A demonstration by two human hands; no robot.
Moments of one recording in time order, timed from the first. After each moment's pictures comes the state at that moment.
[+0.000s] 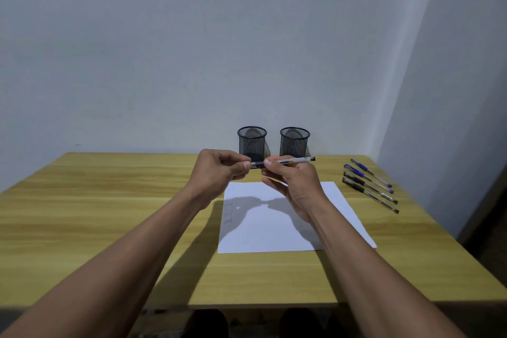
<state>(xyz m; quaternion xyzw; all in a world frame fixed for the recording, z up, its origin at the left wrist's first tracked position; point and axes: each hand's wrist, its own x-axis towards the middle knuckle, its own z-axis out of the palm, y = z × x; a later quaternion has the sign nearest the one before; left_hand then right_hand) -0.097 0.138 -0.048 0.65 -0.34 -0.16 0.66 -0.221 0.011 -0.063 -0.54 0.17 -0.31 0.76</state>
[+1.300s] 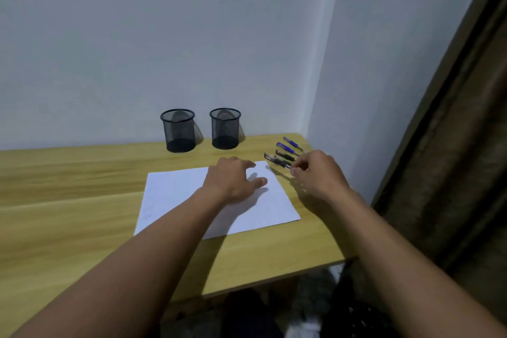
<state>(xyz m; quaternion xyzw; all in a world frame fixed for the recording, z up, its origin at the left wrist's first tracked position) -0.181 0.003 -0.102 0.82 -0.54 -0.03 0.19 -0.355 -0.116 -0.086 -0.85 0.45 -0.22 0.19</state>
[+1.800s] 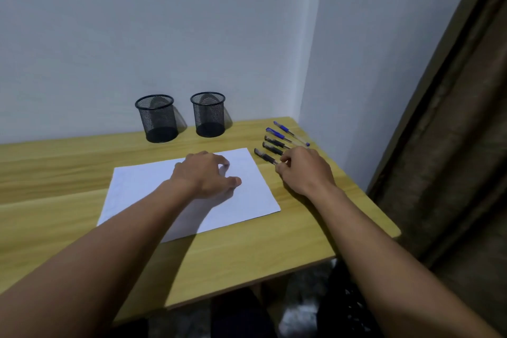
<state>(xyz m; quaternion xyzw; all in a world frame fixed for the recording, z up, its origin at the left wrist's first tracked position) -0.161 0.000 -0.109 0.86 -0.50 -0.07 0.10 -0.346 -0.133 -0.118 -0.86 0.45 -0.20 0.12</state>
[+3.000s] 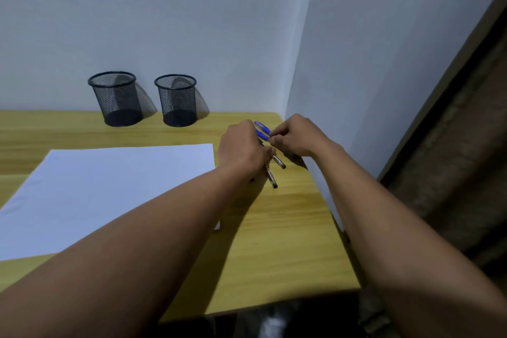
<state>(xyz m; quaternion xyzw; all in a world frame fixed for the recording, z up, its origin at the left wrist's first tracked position) -0.261 -0.164 -0.117 0.86 -0.37 0.00 0.35 -0.347 -0.283 -0.094 -0.92 0.32 -0.12 0.22</state>
